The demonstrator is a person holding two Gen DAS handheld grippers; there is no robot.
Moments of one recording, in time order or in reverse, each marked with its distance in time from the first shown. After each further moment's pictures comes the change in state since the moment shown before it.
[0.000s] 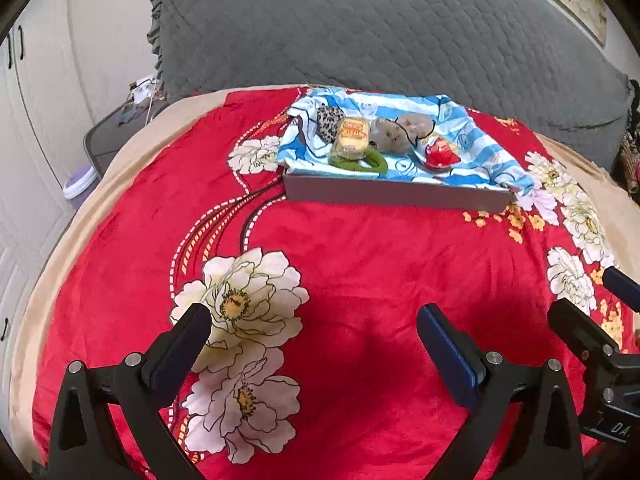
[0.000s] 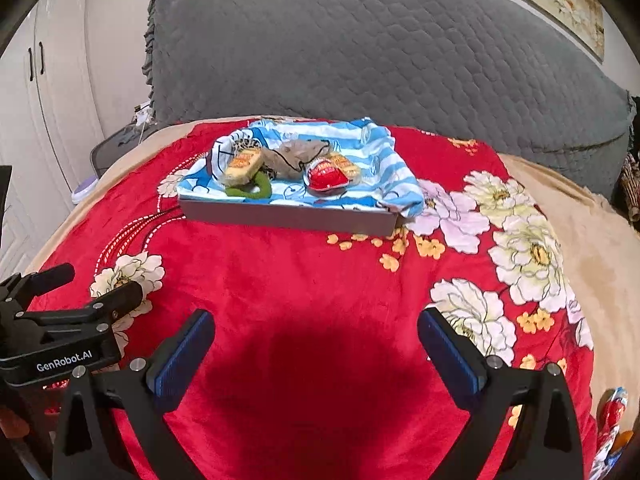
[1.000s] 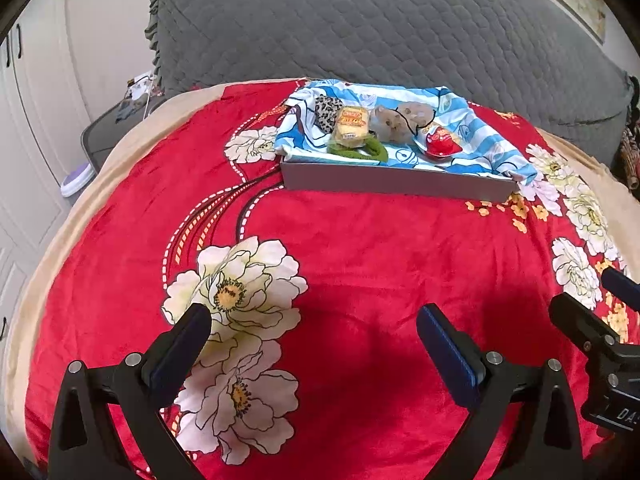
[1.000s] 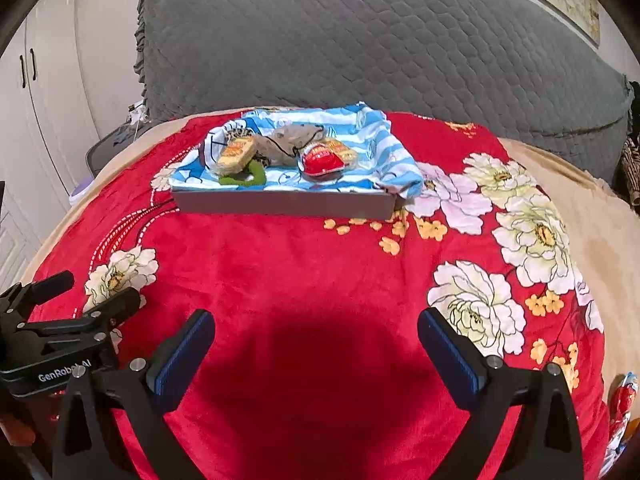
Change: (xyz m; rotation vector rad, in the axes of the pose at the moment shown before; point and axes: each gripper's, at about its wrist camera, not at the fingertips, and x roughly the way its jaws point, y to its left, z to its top) left arm 0.010 -0.002 -0.008 0.000 0.006 -0.005; right arm 0.011 -0.006 -0.008 0.031 0.028 0.002
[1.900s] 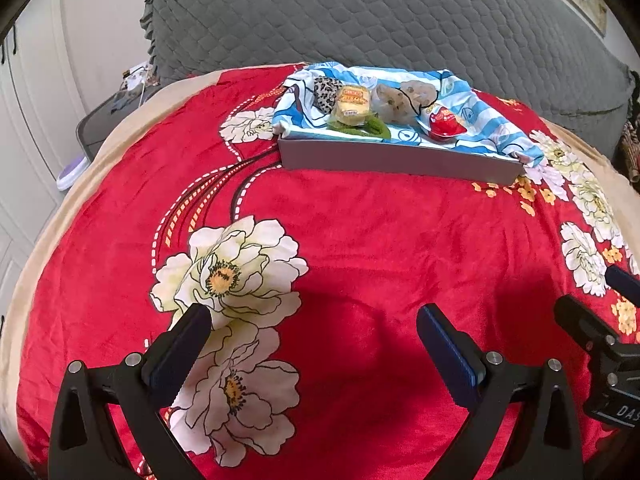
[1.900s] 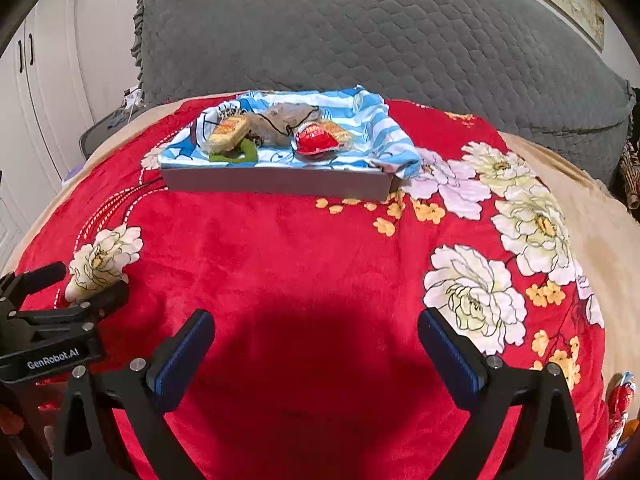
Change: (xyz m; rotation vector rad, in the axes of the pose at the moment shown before) left arm 0.017 0.002 -0.011 0.010 0.032 -0.002; right arm 0.016 -0.004 -0.013 -0.029 0.037 -0.026
